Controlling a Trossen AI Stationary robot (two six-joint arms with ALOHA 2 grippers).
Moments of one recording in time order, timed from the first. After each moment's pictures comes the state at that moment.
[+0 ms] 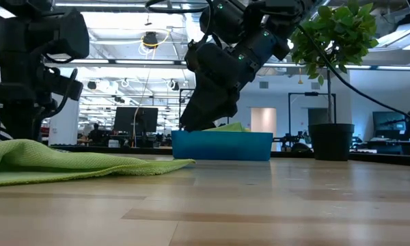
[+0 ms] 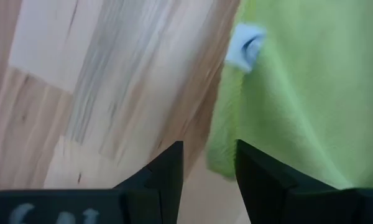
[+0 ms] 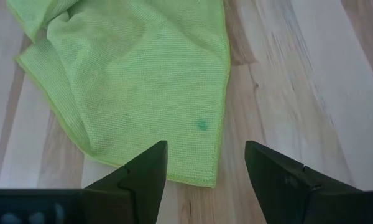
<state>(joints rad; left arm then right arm) -0.09 1.08 0.48 -0.85 -0.11 -0.53 0.01 1.94 1.23 -0.14 -0.11 0.12</state>
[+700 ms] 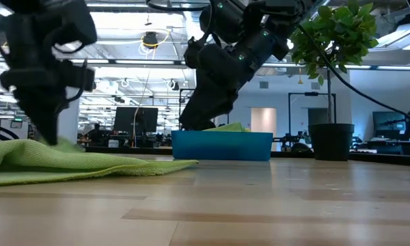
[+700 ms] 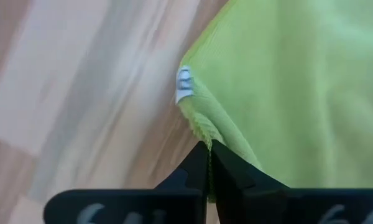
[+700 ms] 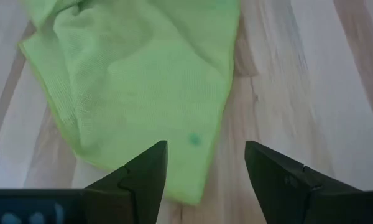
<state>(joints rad) -0.10 1.08 0.50 -0.69 -0.11 -0.56 0.01 1.94 1.23 -0.12 -0.11 0.03</state>
